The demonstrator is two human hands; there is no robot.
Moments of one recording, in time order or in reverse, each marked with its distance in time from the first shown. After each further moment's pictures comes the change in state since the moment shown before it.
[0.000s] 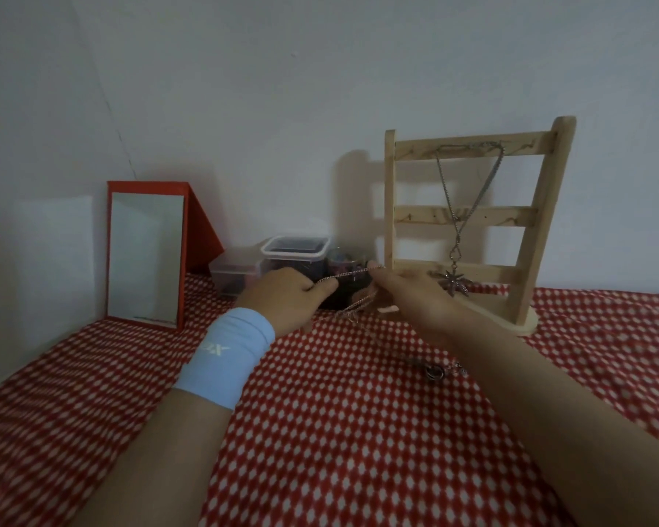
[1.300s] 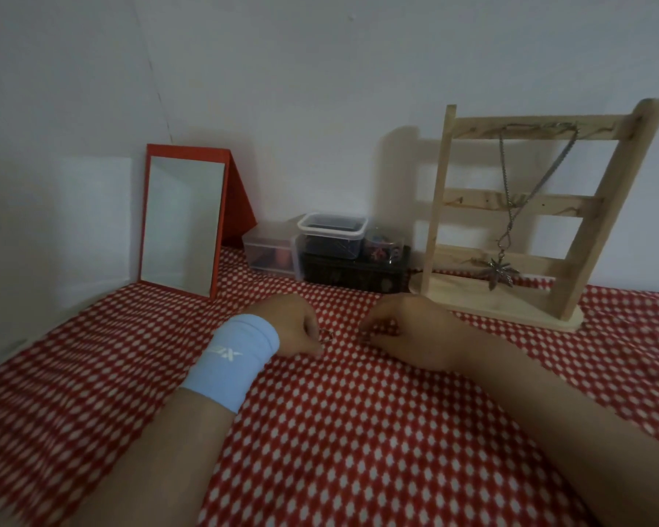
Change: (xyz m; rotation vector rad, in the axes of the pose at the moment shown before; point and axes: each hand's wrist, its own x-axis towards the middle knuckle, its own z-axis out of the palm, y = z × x) left_hand -0.030 -0.070 0.022 0.056 -0.352 -0.089; right_hand 0.004 0.037 0.037 -1.009 -0.273 -0.441
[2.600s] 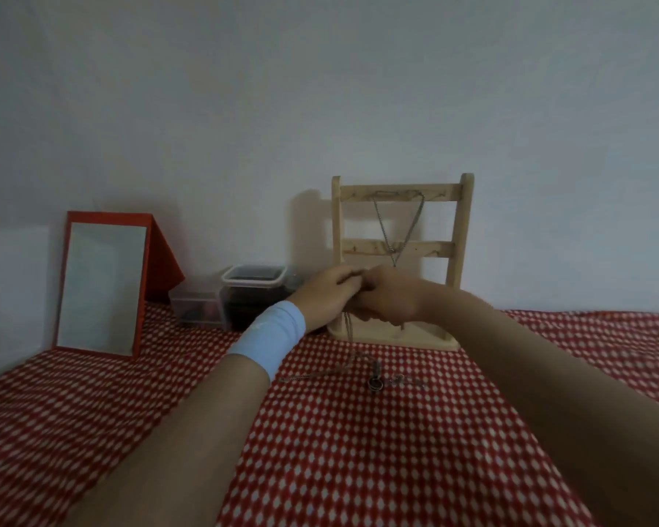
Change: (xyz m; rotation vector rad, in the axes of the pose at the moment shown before) left_hand 0.032 0.165 -0.032 -0.680 0.160 0.410; right_hand -0.042 0.016 -0.122 0.272 0.018 0.295
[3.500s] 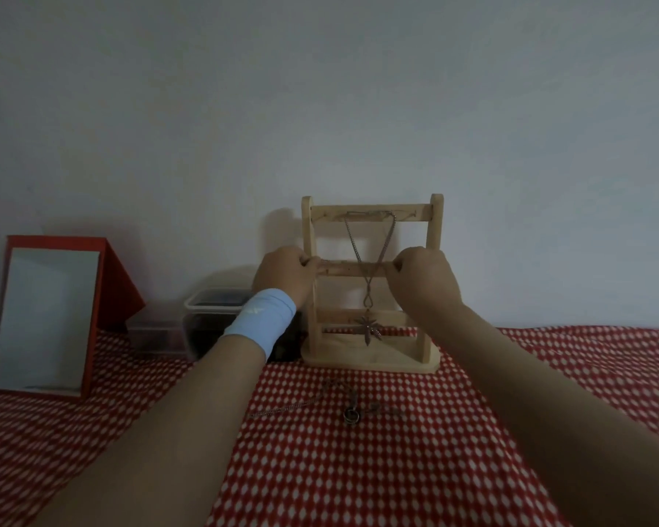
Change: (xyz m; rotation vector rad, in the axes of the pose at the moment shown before) left_hand 0.070 -0.001 -0.019 0.390 0.490 -0.011; right_hand 0.013 0.060 -0.039 -0.257 0.816 0.247
